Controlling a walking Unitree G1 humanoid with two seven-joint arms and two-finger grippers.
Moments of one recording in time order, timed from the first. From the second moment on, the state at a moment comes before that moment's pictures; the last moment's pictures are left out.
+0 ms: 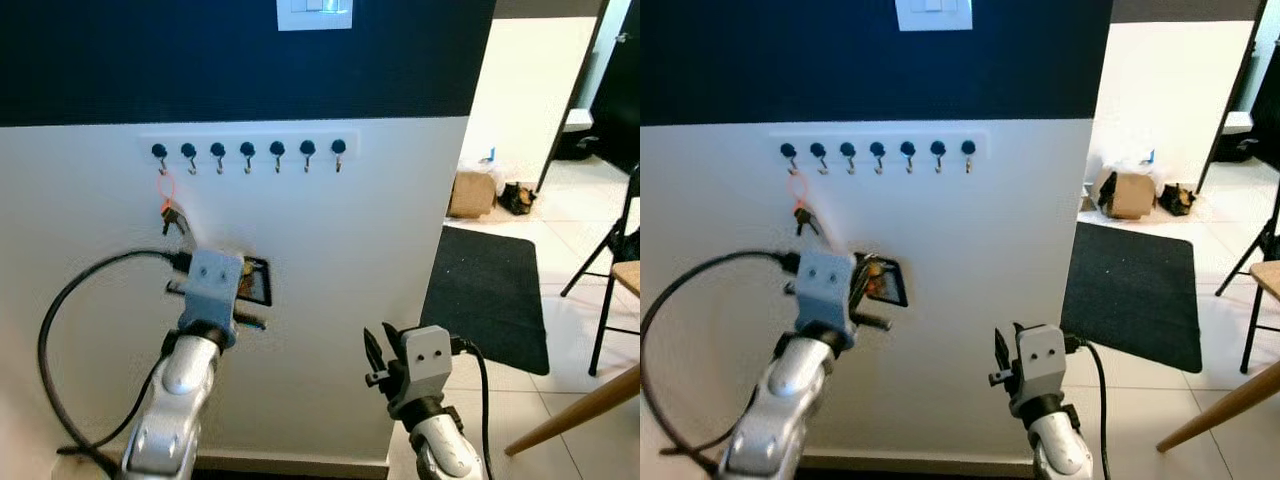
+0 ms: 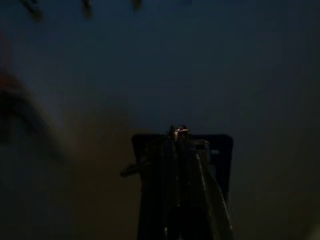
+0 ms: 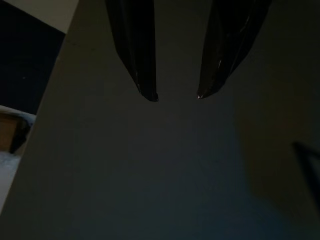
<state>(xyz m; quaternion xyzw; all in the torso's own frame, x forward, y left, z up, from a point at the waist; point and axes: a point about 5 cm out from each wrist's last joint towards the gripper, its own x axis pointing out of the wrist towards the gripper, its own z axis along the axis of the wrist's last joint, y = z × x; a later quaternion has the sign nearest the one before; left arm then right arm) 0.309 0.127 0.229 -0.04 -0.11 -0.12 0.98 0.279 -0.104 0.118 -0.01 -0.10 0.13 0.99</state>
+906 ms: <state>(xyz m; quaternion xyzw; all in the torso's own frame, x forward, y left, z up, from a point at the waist) 0.338 0.171 0.269 -0.19 -0.14 -0.15 0.96 0.280 -0.099 0.120 0.00 -0.10 0.13 0.99</state>
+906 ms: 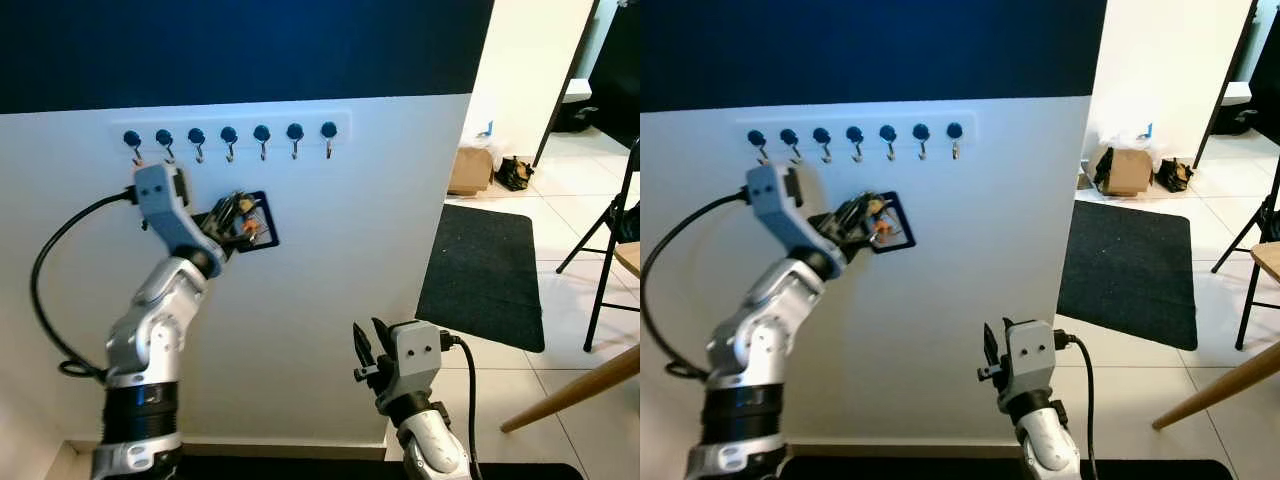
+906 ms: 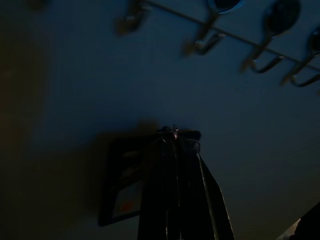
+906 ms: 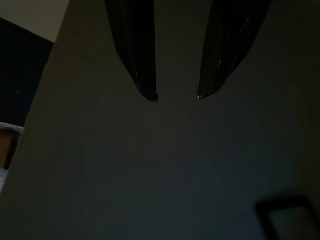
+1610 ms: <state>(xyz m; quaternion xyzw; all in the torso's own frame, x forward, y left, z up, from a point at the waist) 0.329 0.189 0.301 -0.21 -0.20 -0.17 0.94 0.285 -0.101 0.126 -0.01 -0.11 0.14 0.98</state>
